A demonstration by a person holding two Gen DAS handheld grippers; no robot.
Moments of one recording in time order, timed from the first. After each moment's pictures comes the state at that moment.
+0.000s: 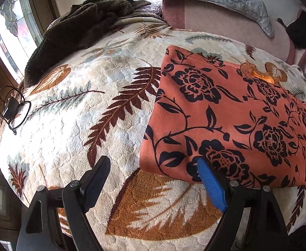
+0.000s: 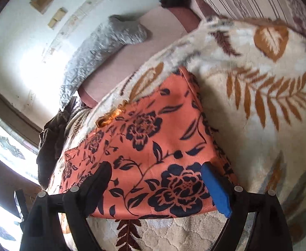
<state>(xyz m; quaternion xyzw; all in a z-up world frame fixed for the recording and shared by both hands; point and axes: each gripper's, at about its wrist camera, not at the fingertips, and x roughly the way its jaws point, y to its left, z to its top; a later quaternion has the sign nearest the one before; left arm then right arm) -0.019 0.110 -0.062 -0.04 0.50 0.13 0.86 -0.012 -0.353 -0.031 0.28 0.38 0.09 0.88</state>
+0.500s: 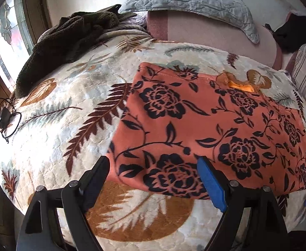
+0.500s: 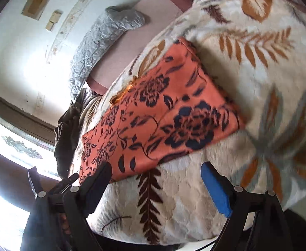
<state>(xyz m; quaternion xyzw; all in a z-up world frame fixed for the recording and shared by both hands) -0.004 0.065 -0.047 -0.04 0.47 0.09 0.88 -0.060 -0.348 -0.054 0.38 0.45 0.11 0.80</state>
